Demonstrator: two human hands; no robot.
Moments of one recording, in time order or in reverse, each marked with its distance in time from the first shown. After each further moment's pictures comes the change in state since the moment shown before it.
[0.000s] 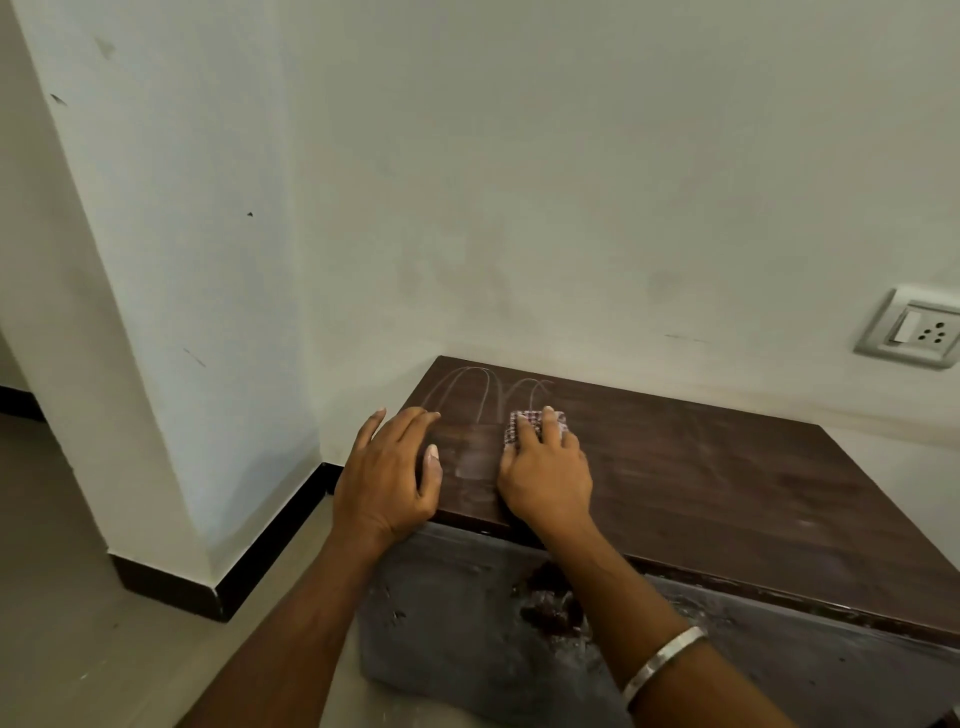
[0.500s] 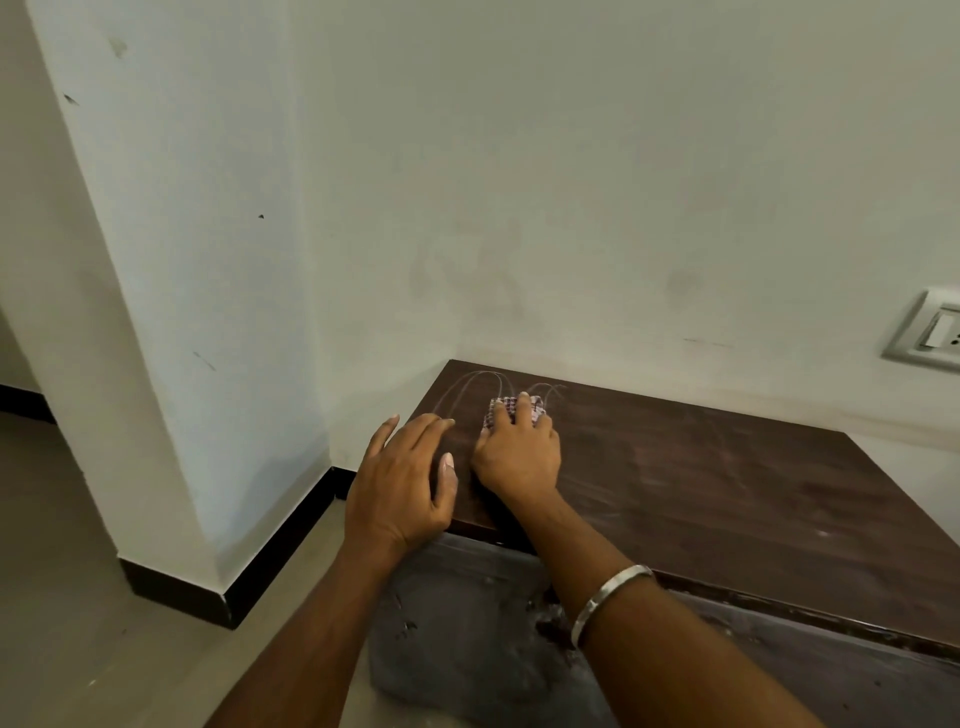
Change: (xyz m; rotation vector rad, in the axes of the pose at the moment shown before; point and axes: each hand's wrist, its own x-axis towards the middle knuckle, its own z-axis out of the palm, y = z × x) left_hand -0.001 0.000 -0.001 0.014 -0.015 0.001; right_hand 0.037 -0.043 0.017 0.023 -0.001 0.001
